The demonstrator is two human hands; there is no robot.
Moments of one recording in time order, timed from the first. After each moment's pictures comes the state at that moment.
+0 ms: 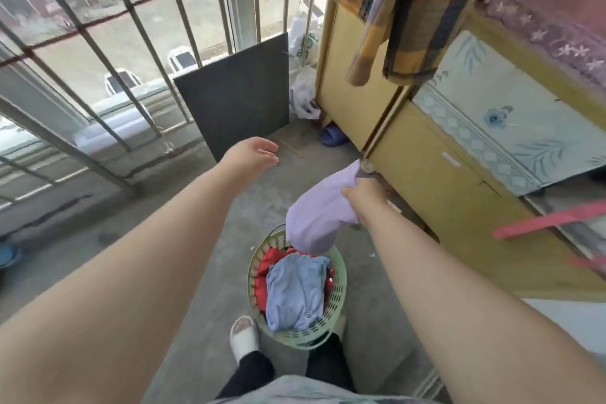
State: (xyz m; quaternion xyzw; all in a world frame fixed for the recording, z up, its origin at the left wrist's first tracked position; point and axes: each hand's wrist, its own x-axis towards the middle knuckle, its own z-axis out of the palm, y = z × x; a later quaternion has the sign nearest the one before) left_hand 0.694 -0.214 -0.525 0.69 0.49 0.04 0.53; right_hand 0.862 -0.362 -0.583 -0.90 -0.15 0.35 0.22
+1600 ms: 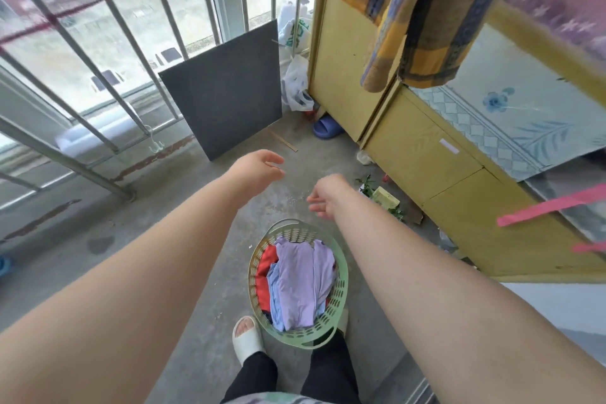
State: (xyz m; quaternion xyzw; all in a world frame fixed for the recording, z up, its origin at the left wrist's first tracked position) left_hand 0.698 -0.223 -0.558 0.70 0.48 -0.03 0.53; right_hand 0.822 -0.315 -0.609 -0.77 0.06 0.54 0.33
